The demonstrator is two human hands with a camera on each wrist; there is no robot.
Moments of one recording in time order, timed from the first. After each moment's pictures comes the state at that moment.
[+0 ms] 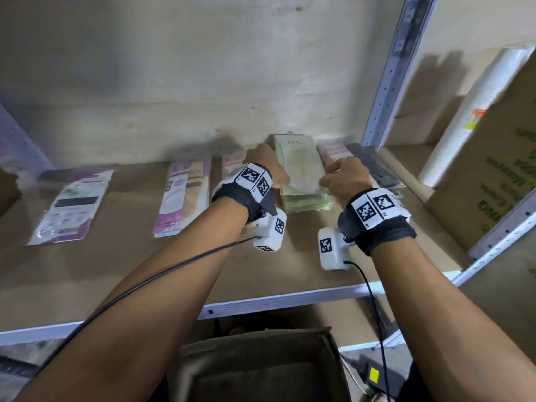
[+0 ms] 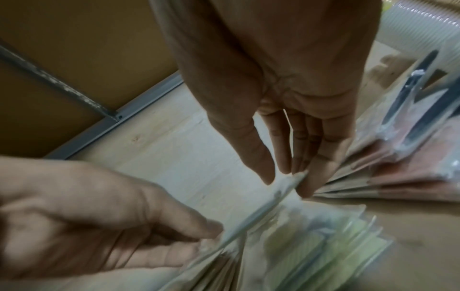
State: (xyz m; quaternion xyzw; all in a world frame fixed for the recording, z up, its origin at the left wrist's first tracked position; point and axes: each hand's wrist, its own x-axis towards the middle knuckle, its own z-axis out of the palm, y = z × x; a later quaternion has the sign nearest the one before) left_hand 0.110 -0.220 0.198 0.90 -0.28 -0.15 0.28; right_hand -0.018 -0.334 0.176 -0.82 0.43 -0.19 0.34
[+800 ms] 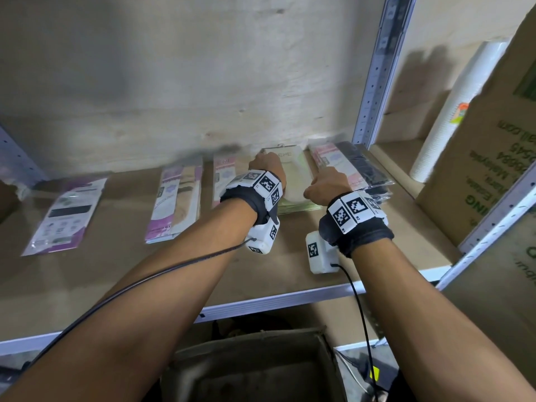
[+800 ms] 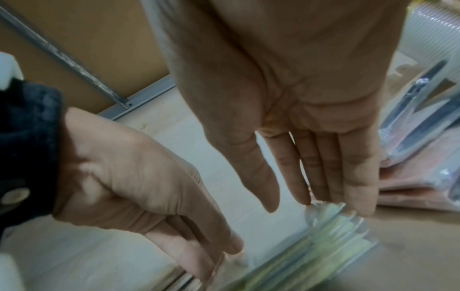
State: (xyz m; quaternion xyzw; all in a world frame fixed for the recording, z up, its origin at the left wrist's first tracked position) left_hand 0.094 -0.252 0.180 0.94 -0.33 -0.02 0.12; right_hand -0.019 -0.319 0.177 -0.84 0.45 -0.07 0.30
